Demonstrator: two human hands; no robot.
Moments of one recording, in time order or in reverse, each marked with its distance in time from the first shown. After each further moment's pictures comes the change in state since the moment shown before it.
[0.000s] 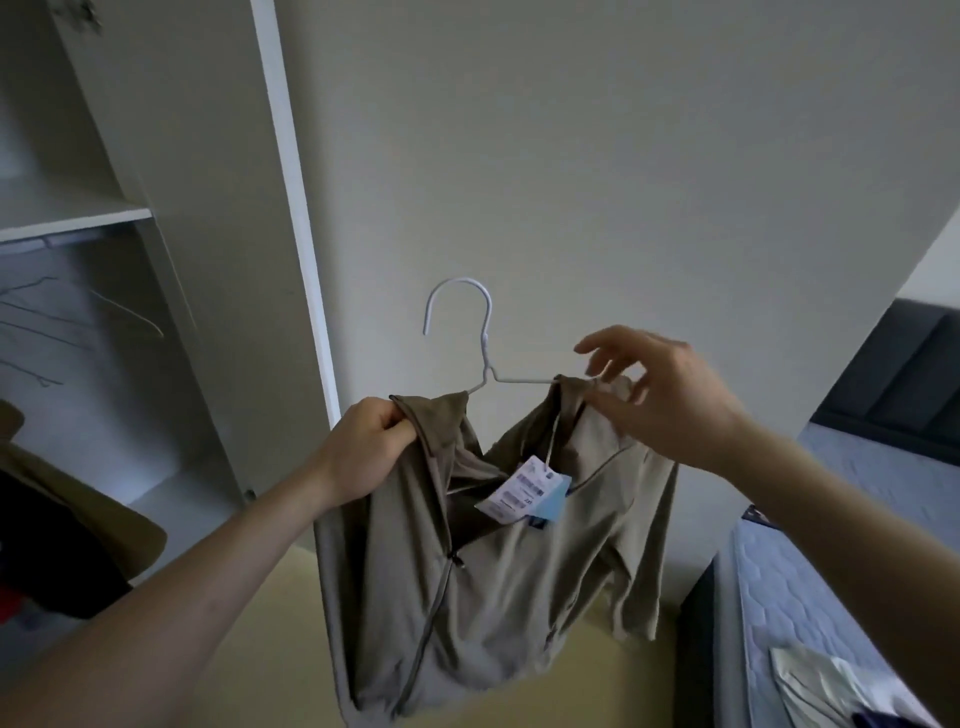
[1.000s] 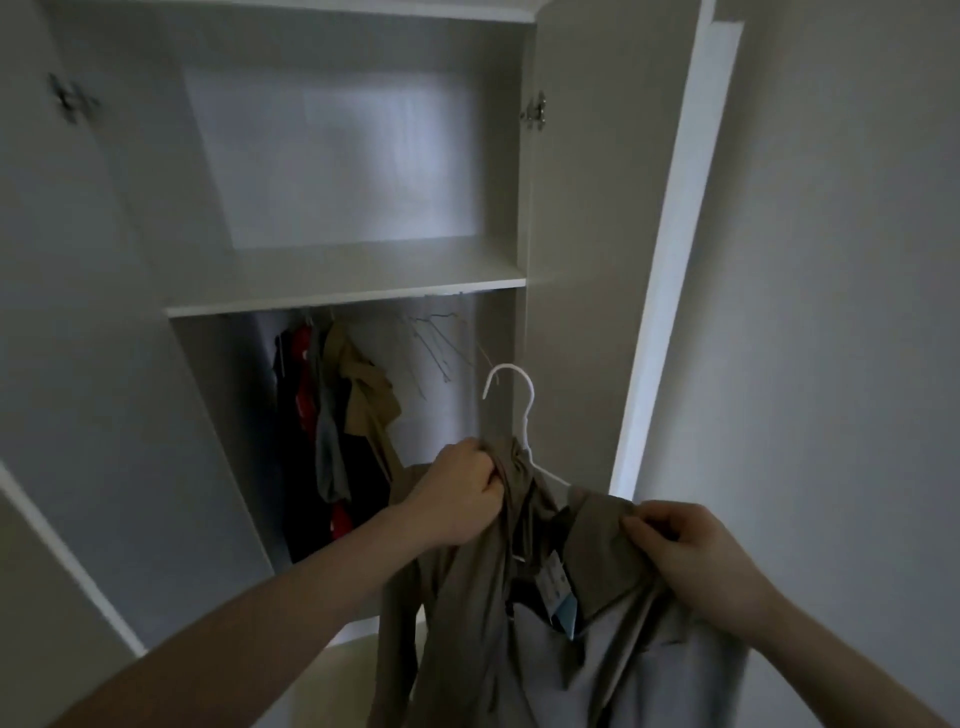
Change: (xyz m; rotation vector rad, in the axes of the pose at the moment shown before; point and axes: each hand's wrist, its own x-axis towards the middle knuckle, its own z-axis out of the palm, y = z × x) left_hand 0.104 -0.140 -0.177 0.585 0.439 -0.466; right_hand 0.312 -0.009 0.297 0.632 -0.658 -0.062
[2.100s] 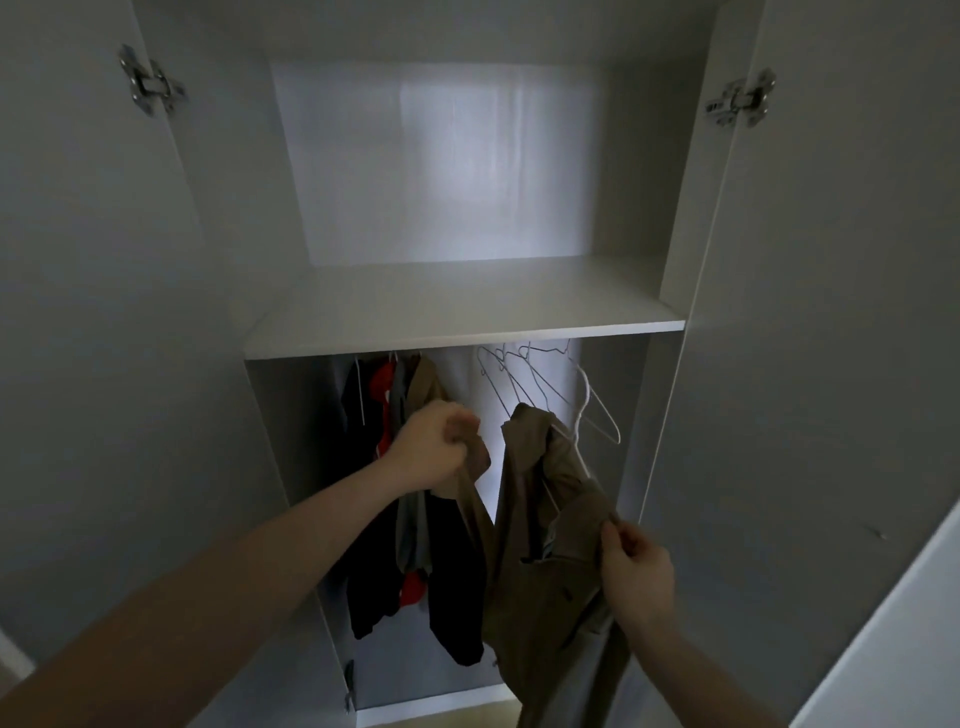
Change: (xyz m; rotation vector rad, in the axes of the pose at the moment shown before) left_hand 0.134 -0.315 -0.136 -0.190 0.187 -0.207; right_hand 0.287 -0.045 0.279 0.312 0.397 0.221
